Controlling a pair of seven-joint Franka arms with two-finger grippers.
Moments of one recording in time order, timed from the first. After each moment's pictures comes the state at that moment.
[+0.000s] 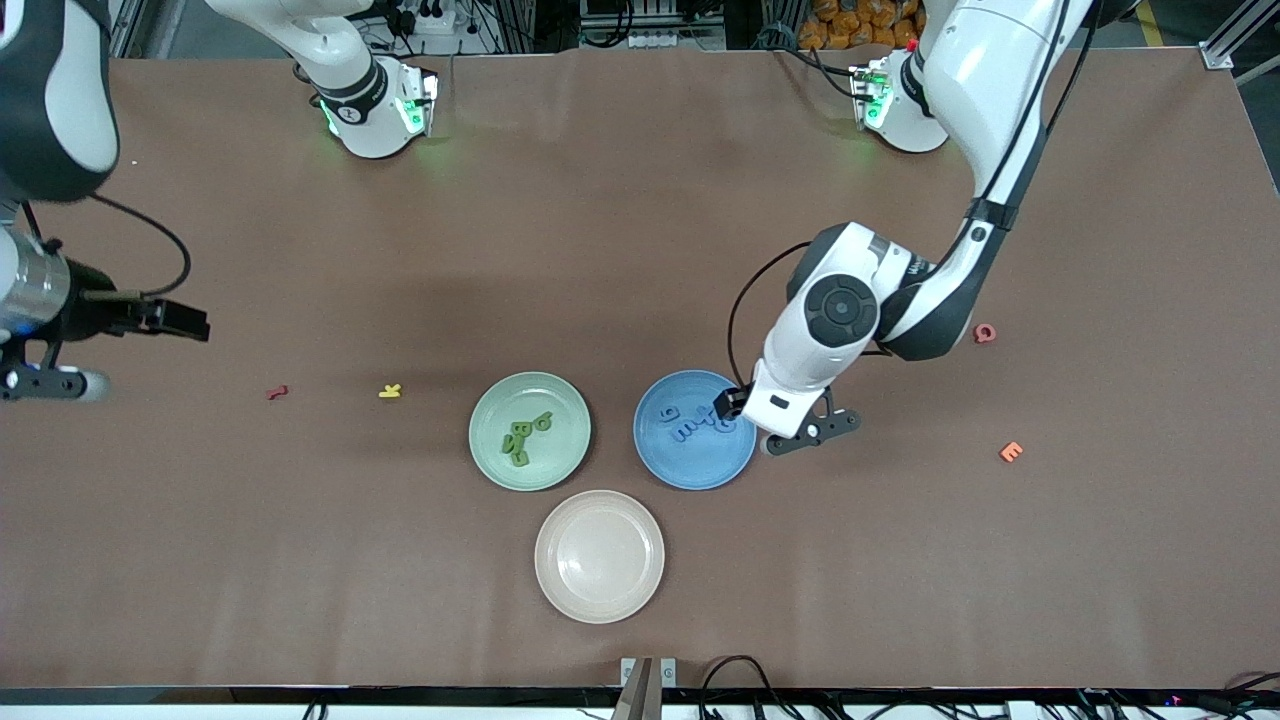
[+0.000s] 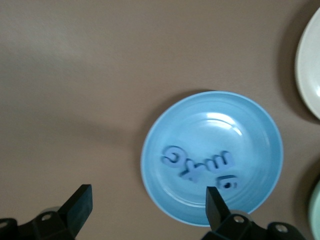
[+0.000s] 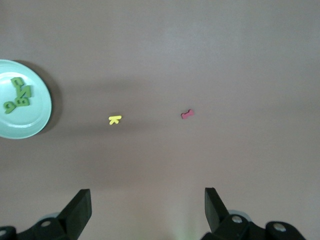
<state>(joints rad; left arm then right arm) -0.33 0.60 -0.24 -1.56 0.08 2.18 -0.87 0.06 0.24 -0.04 -1.40 -0.04 1.47 0.07</state>
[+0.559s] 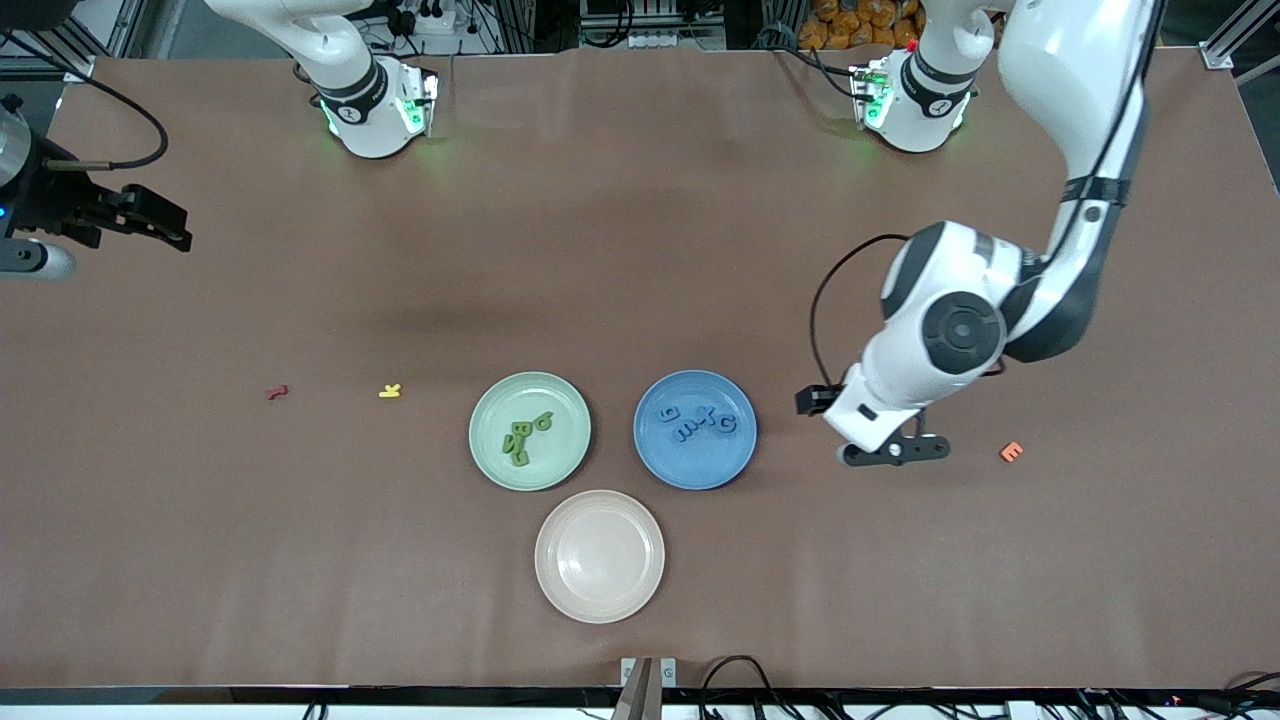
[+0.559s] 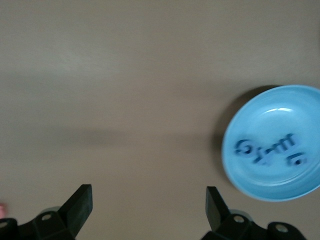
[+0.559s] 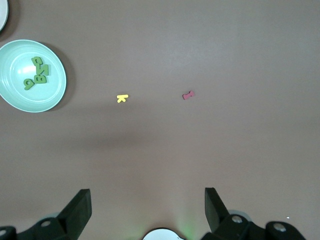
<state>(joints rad) -0.18 0.51 -0.23 -1.54 0.08 1.97 -0.46 0.08 -0.01 -0.04 -1.56 -0.04 1.43 0.08</state>
